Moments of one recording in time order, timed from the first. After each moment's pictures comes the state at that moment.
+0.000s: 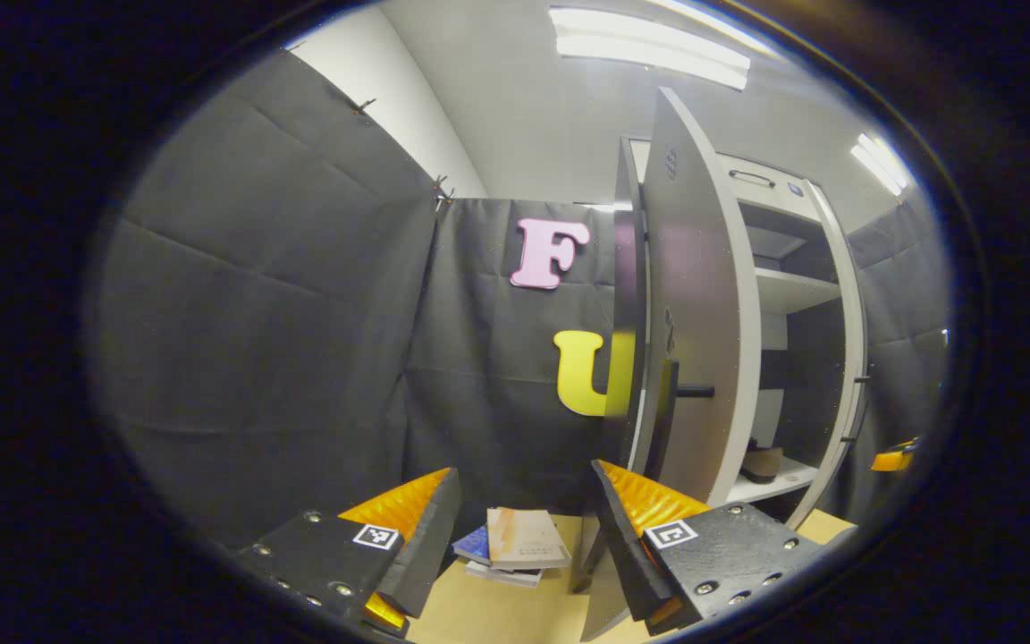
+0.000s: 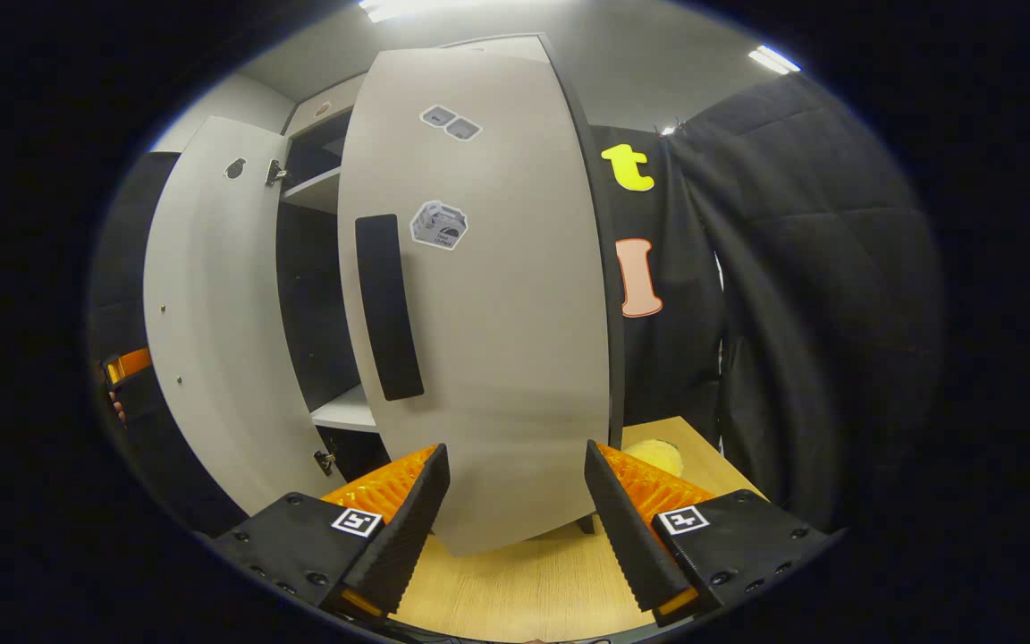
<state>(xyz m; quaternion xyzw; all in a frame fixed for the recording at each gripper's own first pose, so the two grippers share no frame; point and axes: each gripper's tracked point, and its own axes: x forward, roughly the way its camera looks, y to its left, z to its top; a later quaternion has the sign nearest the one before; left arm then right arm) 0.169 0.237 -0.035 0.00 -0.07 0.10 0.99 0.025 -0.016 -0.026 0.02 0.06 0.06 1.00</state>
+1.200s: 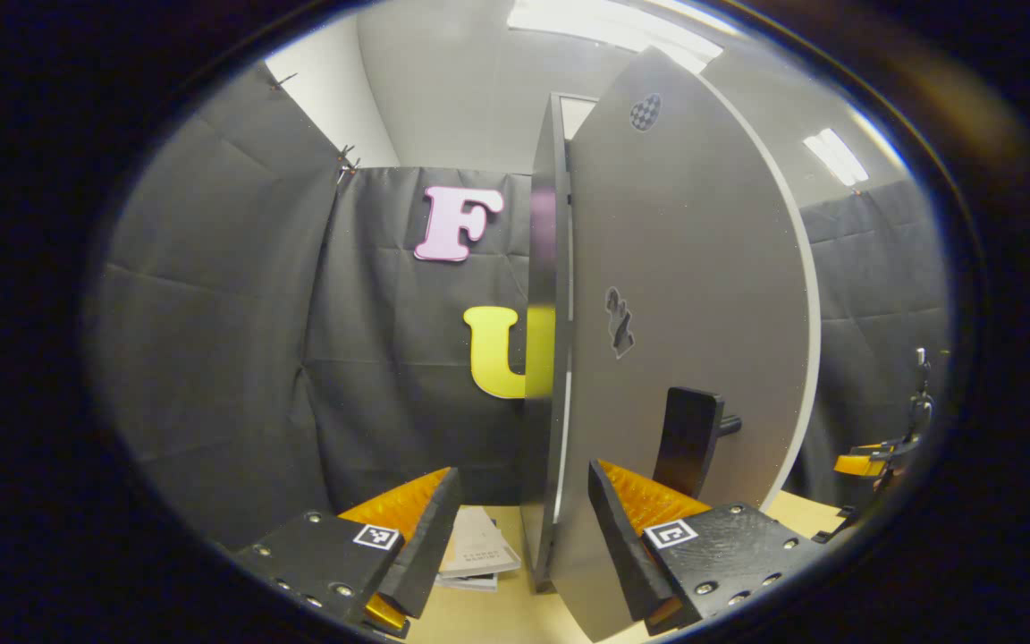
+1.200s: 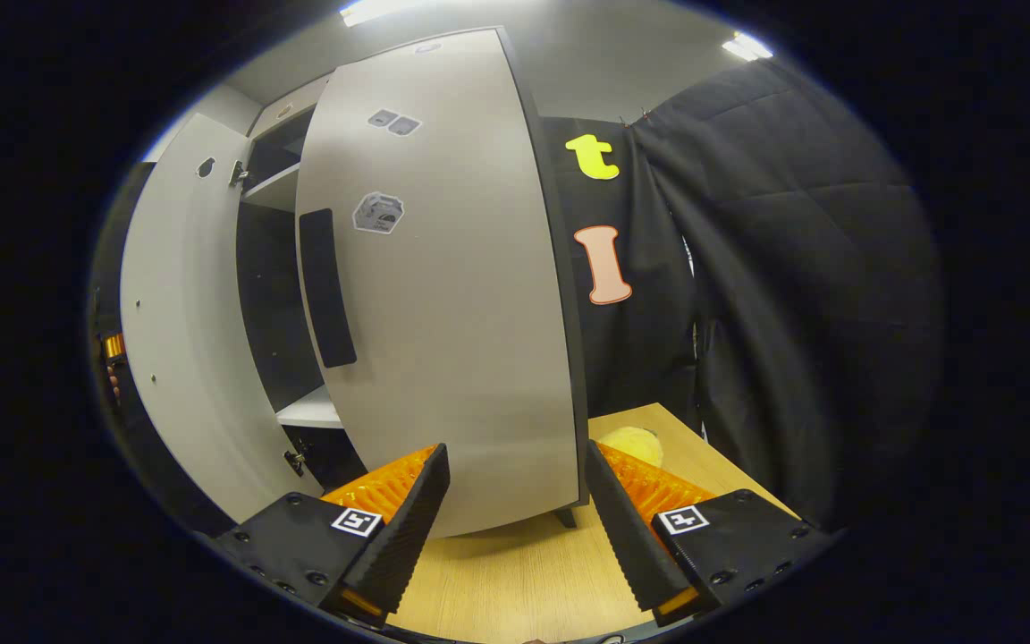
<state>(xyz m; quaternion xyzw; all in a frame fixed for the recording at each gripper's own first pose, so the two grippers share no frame) 0.258 0.175 -0.023 0.02 -0.01 -0.03 1.00 0.039 -0.059 -0.038 0.05 0.06 0.03 1.00</state>
